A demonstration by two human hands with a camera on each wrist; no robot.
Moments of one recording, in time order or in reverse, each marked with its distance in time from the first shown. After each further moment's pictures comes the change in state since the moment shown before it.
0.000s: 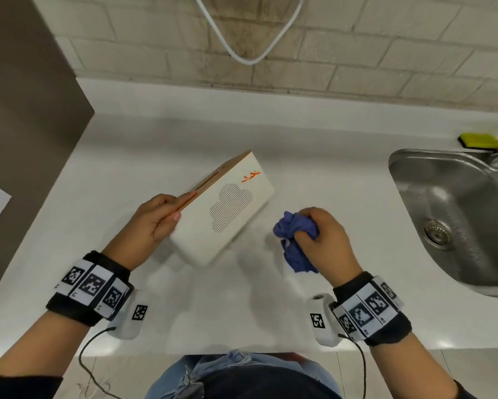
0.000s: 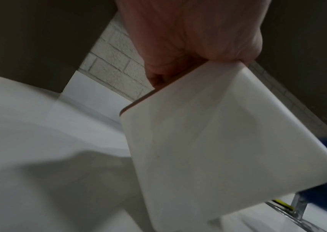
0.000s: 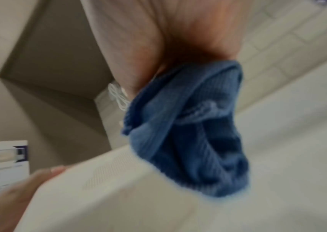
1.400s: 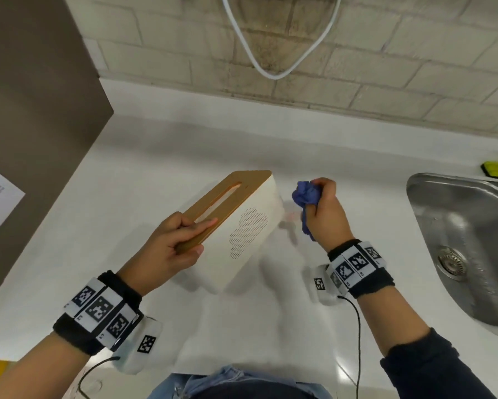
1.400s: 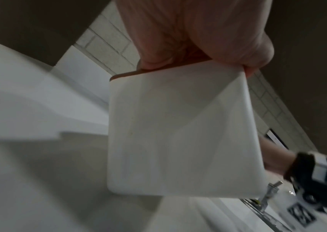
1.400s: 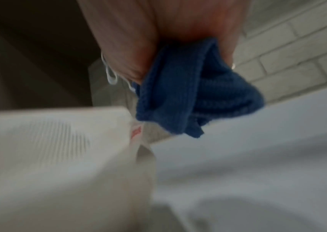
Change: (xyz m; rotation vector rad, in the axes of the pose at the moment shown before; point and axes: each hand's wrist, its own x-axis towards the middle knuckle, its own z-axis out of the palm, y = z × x) left_hand -0.009 0.008 0.017 -0.101 0.047 -0.006; right_hand 0.099 0.020 0.018 -0.033 -0.008 -0.077
